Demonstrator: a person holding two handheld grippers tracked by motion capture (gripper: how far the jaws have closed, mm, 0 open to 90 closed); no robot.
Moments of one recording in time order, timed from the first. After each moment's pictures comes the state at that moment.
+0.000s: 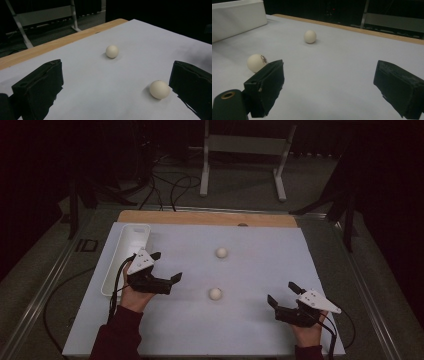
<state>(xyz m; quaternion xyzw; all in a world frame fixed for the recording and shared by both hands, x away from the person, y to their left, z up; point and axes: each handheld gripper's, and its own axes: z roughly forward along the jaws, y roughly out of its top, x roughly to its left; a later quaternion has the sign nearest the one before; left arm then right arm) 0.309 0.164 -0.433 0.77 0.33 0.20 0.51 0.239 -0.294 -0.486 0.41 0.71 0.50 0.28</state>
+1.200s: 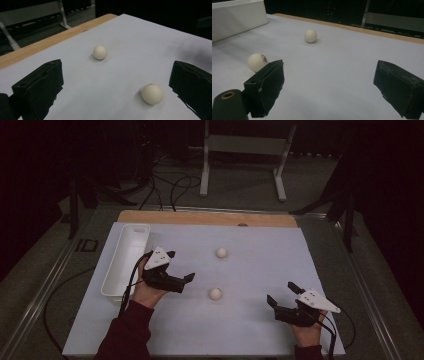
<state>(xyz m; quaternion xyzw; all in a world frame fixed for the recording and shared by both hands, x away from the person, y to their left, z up) 0.324 0.133 -0.437 0.79 0.30 0.17 0.51 0.240 -0.293 -0.487 0.41 0.71 0.50 0.28</state>
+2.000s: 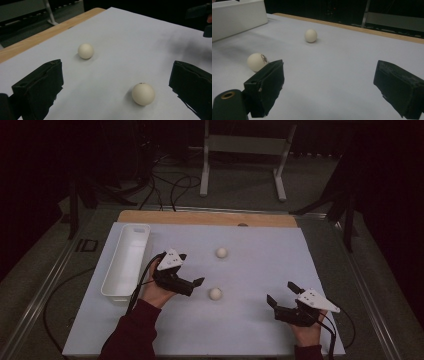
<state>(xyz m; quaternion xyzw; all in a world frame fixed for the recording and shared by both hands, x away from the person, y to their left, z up) 0.328 0.106 -0.445 0.82 0.26 0.15 0.49 0.241 -0.293 -0.488 0.41 0.71 0.50 0.28</state>
